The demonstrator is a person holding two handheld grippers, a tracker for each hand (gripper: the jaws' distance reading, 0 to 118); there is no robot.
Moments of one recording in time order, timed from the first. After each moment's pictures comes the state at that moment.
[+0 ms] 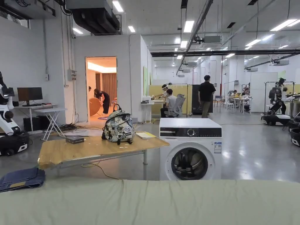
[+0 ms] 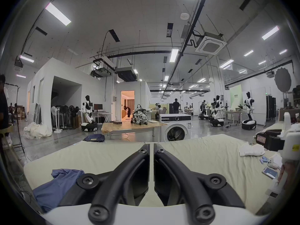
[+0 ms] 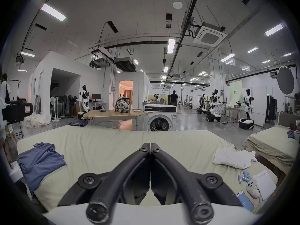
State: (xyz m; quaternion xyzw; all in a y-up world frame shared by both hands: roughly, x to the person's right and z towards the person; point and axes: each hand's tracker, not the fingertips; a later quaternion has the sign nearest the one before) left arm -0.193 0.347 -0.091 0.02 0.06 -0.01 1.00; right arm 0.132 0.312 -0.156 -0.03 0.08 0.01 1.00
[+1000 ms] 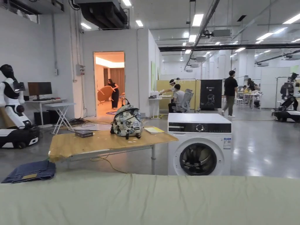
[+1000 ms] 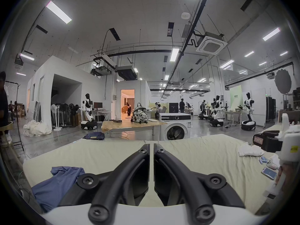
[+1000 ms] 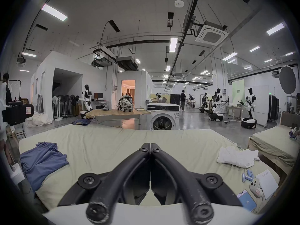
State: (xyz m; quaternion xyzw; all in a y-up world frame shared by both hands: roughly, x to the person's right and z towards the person) left arm -0.203 0.342 -0.083 0.02 0.06 0.00 1.00; right arm 0.118 0.308 -0.158 -0.03 0.10 0.01 0.99
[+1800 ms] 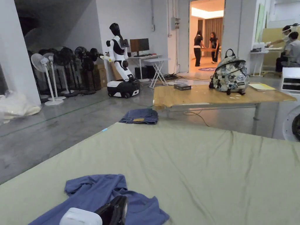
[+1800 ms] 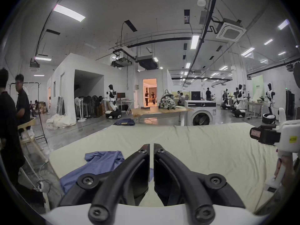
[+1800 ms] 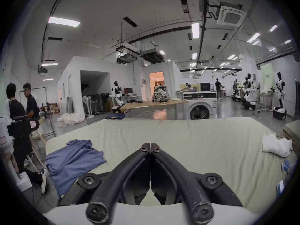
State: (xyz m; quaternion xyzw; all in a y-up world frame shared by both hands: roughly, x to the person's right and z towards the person) left arm -0.294 0.305 -0.017 -0.05 0.18 0.00 0.98; right arm 0.011 0.271 -0.188 -0.09 0.27 -0.02 0.96
